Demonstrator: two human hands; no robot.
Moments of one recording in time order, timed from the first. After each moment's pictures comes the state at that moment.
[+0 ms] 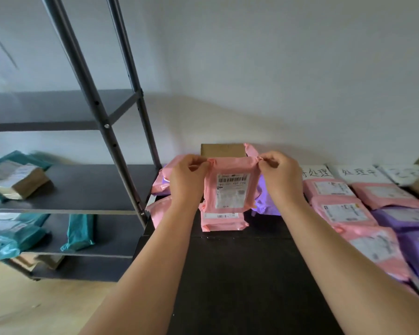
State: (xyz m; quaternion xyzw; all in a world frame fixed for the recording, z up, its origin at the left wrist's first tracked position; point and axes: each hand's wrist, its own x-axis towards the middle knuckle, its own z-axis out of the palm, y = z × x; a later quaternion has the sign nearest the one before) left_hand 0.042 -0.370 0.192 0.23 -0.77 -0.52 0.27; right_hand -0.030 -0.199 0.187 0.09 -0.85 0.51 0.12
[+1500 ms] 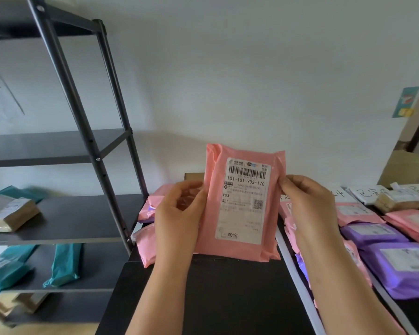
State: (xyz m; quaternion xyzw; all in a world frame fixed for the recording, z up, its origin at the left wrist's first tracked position) left_hand 0.152 -0.255 0.257 0.16 -0.71 -0.59 0.35; right_hand 0.069 -0.079 0.258 0.05 -0.68 0.72 0.14
